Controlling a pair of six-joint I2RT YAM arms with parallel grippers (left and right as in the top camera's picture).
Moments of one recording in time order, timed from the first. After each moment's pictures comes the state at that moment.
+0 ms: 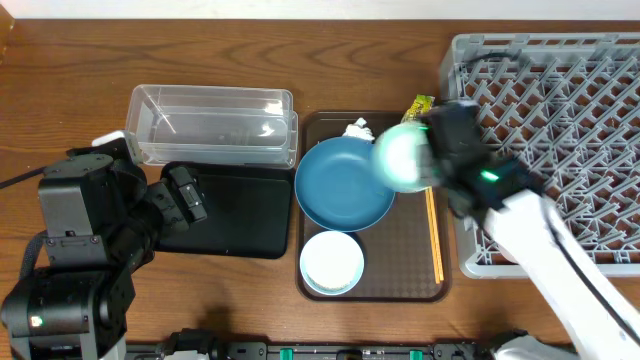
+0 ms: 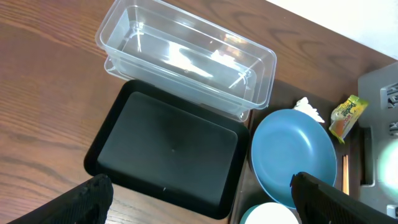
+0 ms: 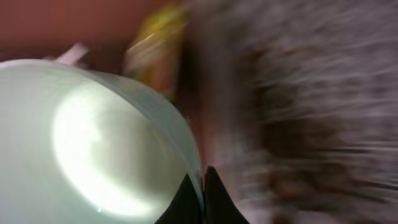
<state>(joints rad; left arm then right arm) 0.04 0.93 1.39 -1.26 0.05 -0.34 0.41 1.33 1.15 -0.82 0.48 0.42</state>
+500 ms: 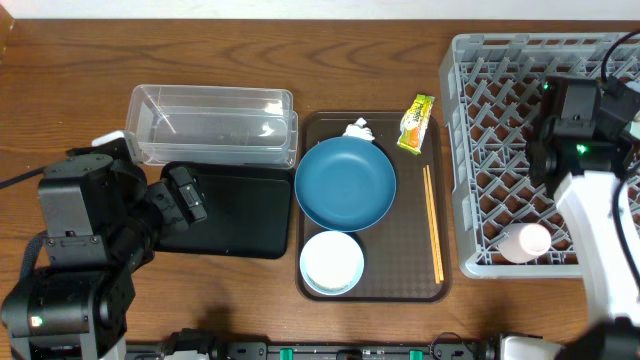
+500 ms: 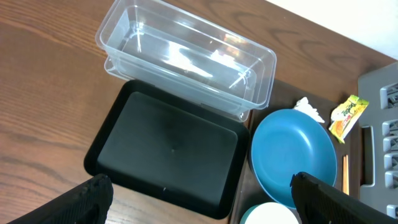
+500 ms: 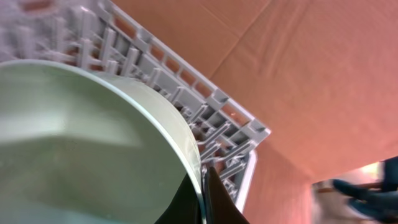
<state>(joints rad) 0.04 0.93 1.39 -1.26 0.05 -0.34 -0.07 1.47 1.16 -0.57 1.08 0.29</state>
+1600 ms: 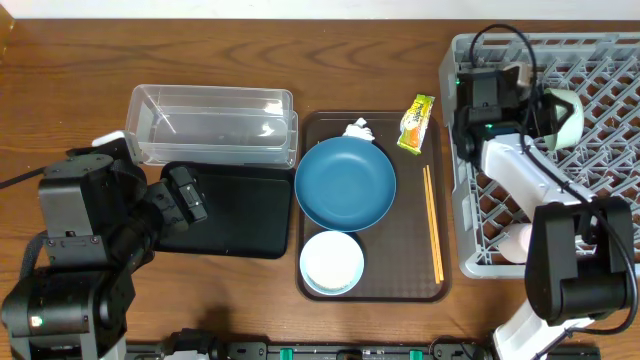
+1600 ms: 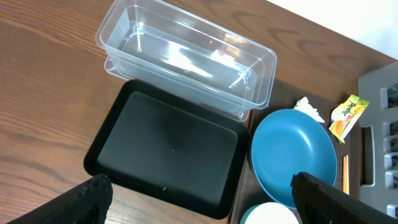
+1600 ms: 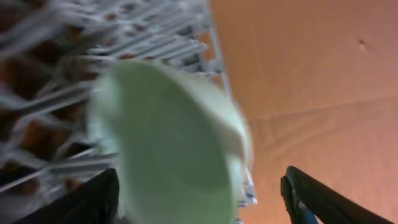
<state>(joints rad) 0.04 0.93 1.39 -1.26 0.05 -0.34 0.16 1.84 1.16 -0.21 1.17 -0.31</state>
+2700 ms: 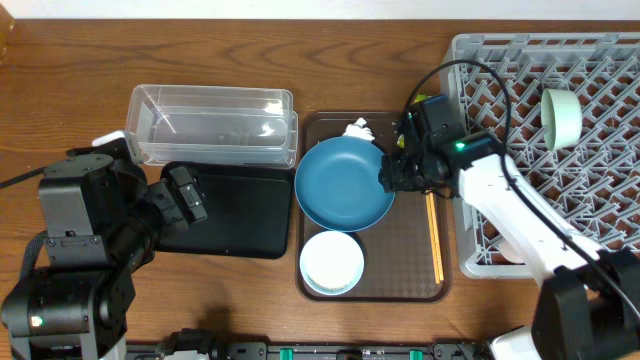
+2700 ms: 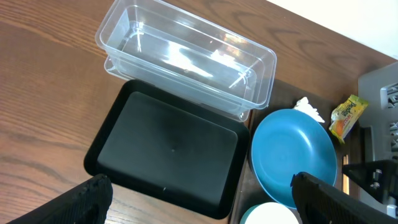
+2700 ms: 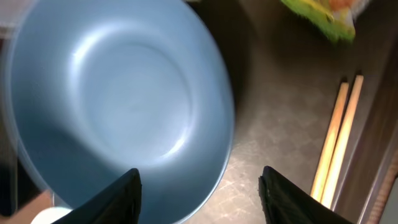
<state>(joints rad) 0.04 0.93 1.39 -1.26 0.05 -0.34 0.39 1.66 1.16 -0.73 -0.18 0.33</state>
